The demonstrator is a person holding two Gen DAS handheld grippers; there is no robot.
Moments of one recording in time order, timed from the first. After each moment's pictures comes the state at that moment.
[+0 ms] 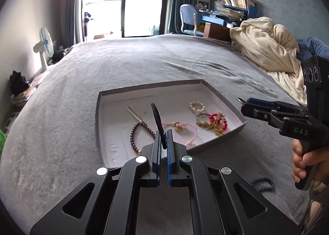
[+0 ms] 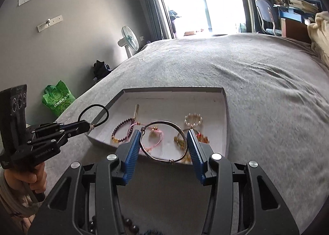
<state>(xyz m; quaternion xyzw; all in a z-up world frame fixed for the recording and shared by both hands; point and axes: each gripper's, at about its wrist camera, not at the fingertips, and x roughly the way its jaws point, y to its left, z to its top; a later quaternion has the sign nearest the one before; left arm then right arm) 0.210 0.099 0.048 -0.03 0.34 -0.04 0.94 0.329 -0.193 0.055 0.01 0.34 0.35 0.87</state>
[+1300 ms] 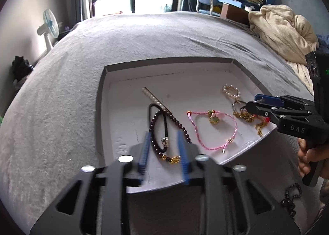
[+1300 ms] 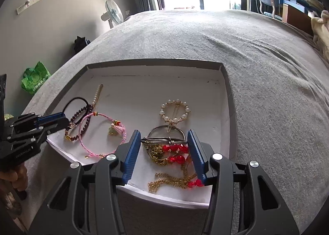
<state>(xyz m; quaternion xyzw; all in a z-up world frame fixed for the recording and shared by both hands) 0.263 0.123 -0.003 -0.03 0.41 0.00 0.91 0.390 -0.160 -0.006 -0.04 0.41 0.30 0.86</state>
